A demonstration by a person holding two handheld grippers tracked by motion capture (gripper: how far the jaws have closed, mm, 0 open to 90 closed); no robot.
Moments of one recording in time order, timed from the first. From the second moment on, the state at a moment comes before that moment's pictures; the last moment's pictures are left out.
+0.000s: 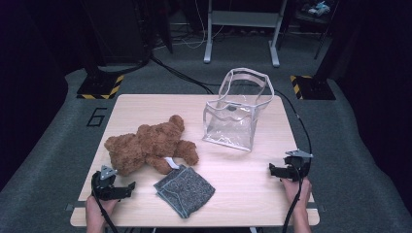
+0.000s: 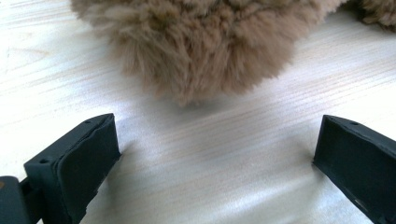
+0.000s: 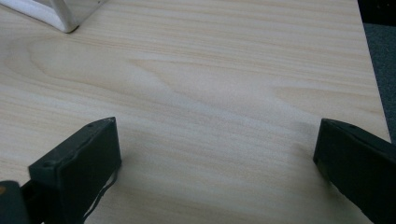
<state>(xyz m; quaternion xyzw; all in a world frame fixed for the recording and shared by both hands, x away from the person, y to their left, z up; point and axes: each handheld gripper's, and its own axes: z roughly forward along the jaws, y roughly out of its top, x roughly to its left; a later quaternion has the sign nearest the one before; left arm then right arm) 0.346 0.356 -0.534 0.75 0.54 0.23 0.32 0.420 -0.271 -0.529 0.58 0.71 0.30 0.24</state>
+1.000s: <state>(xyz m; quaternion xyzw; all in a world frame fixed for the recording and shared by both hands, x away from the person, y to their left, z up) 0.344 0.358 -0.534 0.74 0.54 0.23 0.32 0.406 -0.254 -0.500 0.54 0.74 0.33 0.21</state>
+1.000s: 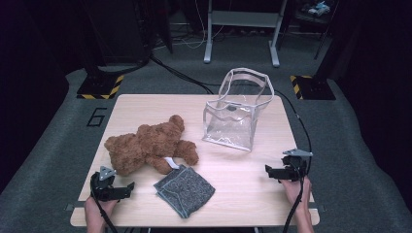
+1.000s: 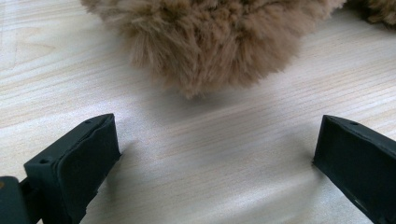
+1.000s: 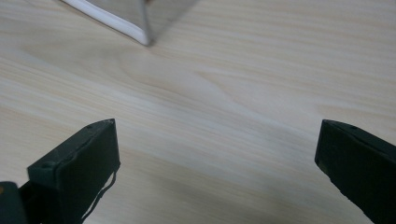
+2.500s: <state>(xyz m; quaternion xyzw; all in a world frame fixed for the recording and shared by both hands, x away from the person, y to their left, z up) 0.344 0.358 -0.533 0.75 0.54 0.23 0.32 0.359 0.003 -0.500 0.25 0.90 0.35 0.07</state>
